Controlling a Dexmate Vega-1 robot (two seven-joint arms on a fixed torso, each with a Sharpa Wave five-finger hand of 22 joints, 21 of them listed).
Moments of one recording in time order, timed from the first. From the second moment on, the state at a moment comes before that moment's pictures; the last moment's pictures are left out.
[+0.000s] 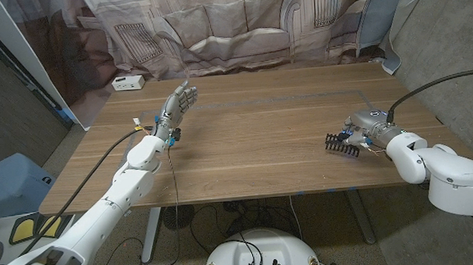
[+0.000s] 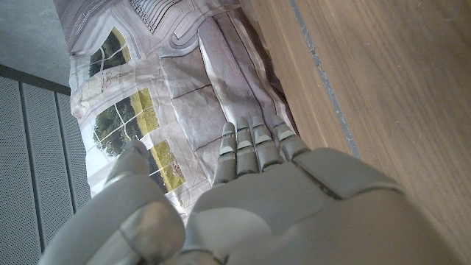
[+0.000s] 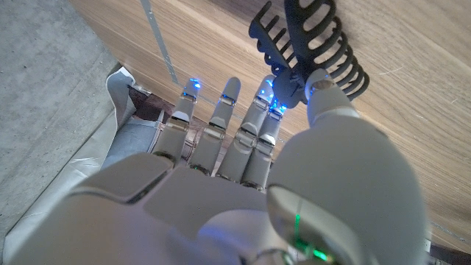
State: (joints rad) left arm 0.88 0.57 0.35 -1.40 -0.60 -0.33 -0.01; left_hand 0.22 0.04 0.37 -0.12 0.18 0.35 0.11 0.19 0.18 0.34 0.08 0.22 0.20 0.28 0.07 0.19 0.17 0.16 0.11 0.20 0.18; right arm -1.23 -1.39 -0.45 -2.34 -0.40 -0.82 -0.11; right_hand 0.92 0.00 0.34 -0.14 0.25 0.93 -0.11 0.36 0.20 1.10 -0.20 0.28 0.20 0.82 -0.09 0.26 0.20 0.57 0.21 0.20 0.17
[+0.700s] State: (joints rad) left arm 0.88 0.57 0.34 -1.40 -0.60 -0.33 0.00; left_hand 0.22 0.04 0.37 -0.12 0.18 0.35 0.11 0.19 0.18 0.34 0.08 0.22 0.20 0.28 0.07 0.19 0.17 0.16 0.11 0.20 0.18; right arm -1.25 -1.40 -0.42 -2.33 -0.39 -0.81 -0.15; right_hand 0.91 0.00 0.30 -0.14 0.24 0.96 -0.11 0.36 0.20 1.15 -0.20 0.27 0.20 0.87 -0.11 0.28 0.23 0.60 0.20 0.20 0.17
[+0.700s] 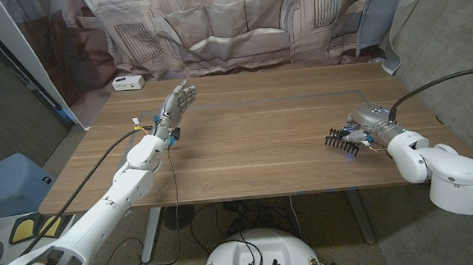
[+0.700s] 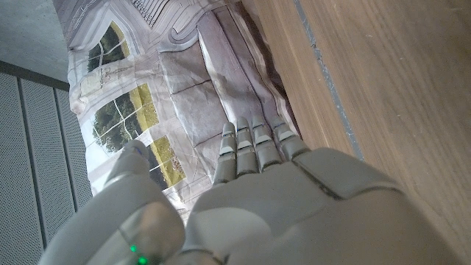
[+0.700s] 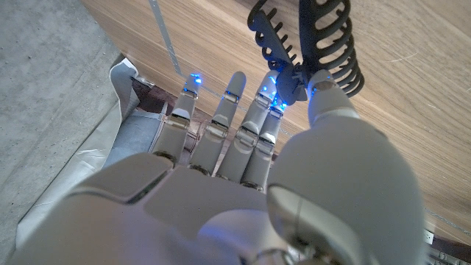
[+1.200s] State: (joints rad) left arm 0.91 0.59 0.33 -1.45 -0.59 -0.33 0.03; left_hand 0.22 0.04 0.37 -0.12 0.18 0.35 0.11 0.19 0.18 0.34 0.08 0.22 0.20 0.28 0.07 0.19 0.17 0.16 0.11 0.20 0.18; right arm -1.28 -1.46 -0.37 -2.35 -0.33 -0.79 -0.18; right_hand 0.93 0.02 0.29 -0.14 0.23 0.96 -0.11 0.34 0.21 1.15 -0.20 0.26 0.20 0.87 -0.11 0.29 0.24 0.59 0.19 0.19 0.17
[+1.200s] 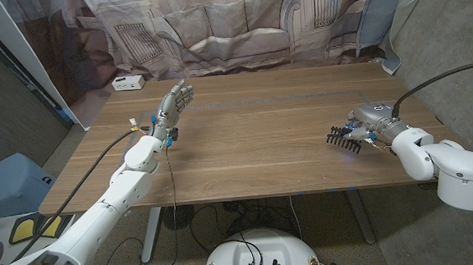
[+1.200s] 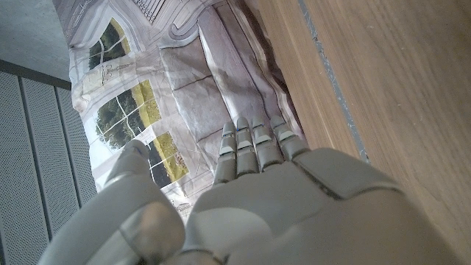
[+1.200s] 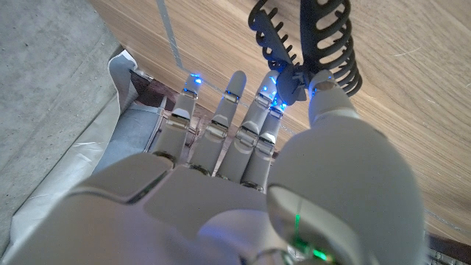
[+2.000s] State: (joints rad) left arm 0.91 0.61 0.32 -1.51 -0.58 -0.28 0.05; left_hand 0.21 0.04 0.37 -0.12 0.18 0.35 0.11 0.19 0.18 0.35 0.08 0.22 0.20 0.28 0.07 0.19 0.17 0.16 0.11 0.20 0.18; right arm -1.33 -1.54 -0.29 -2.35 -0.17 -0.75 -0.30; right_hand 0.94 0.02 0.28 -0.14 0.22 0.96 -0.11 0.33 0.21 1.15 -0.19 0.25 0.20 0.86 -0.11 0.29 0.24 0.59 0.19 0.19 0.17
